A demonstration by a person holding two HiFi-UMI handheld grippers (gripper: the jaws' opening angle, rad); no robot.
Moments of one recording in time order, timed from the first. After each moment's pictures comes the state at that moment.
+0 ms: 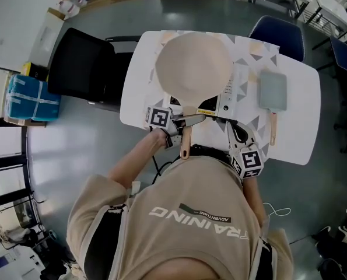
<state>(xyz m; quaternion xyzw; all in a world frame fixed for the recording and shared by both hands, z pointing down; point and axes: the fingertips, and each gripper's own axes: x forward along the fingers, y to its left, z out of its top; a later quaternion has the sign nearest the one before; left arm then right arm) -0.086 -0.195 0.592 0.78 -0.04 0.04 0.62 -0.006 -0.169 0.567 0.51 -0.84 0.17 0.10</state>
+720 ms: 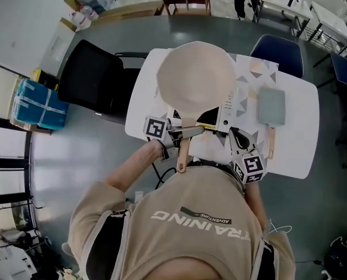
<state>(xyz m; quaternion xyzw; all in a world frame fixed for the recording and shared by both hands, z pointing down) -0.084 -0.182 0.522 0.80 -0.01 0.01 0.60 0.006 -0.177 0.545 0.50 -0.85 0.15 0.09</state>
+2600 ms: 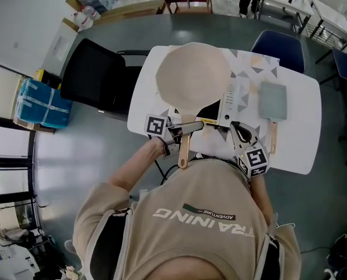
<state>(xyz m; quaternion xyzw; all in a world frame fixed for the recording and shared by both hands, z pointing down) -0.083 -0.173 0.533 0.80 -0.03 0.00 0.60 0.013 -0.169 0.541 0.47 -0.87 0.12 0.10</state>
